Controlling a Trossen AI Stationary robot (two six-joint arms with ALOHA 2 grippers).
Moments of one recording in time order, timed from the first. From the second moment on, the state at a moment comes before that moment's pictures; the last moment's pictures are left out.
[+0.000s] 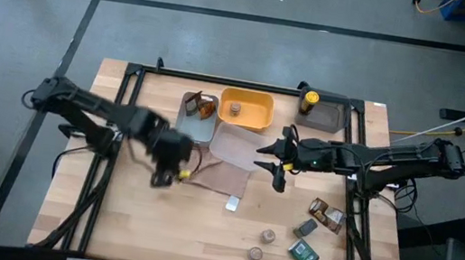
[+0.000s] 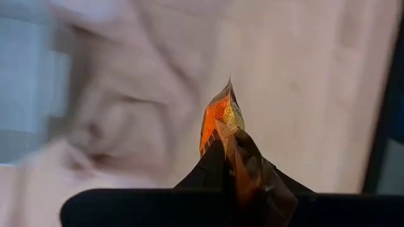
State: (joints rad) left arm -0.15 1.38 1.24 -1.13 0.06 -0.33; right arm 0.12 1.21 0.90 -0.14 0.16 0.12
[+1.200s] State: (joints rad) left arm 0.46 1.75 1.25 -1.00 -0.07 0.11; right arm 0.12 1.21 0.90 -0.24 0.16 0.12
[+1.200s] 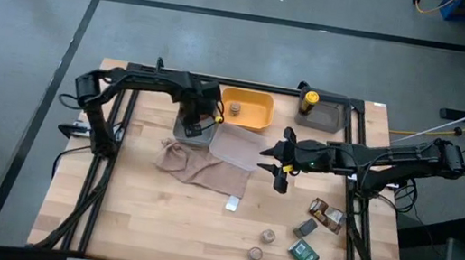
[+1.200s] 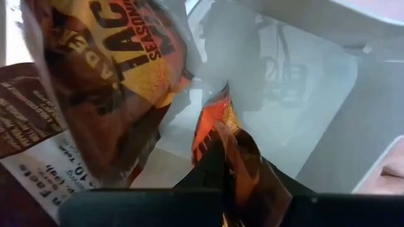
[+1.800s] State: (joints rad) left arm 0.46 1.75 1.26 -1.02 -0.07 0.12; right arm 0.12 1.21 0.90 -0.24 0.16 0.12
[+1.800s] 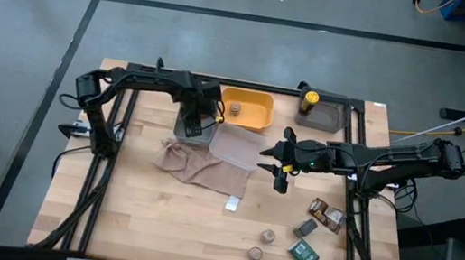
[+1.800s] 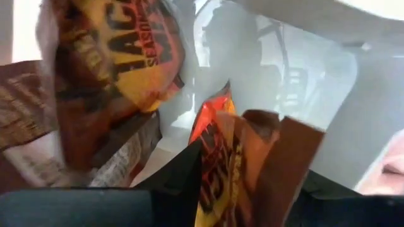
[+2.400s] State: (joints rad) left arm 0.45 1.56 1.45 -1.12 -0.07 0.13; right arm 0.12 1.21 0.90 -0.24 0.11 0.12
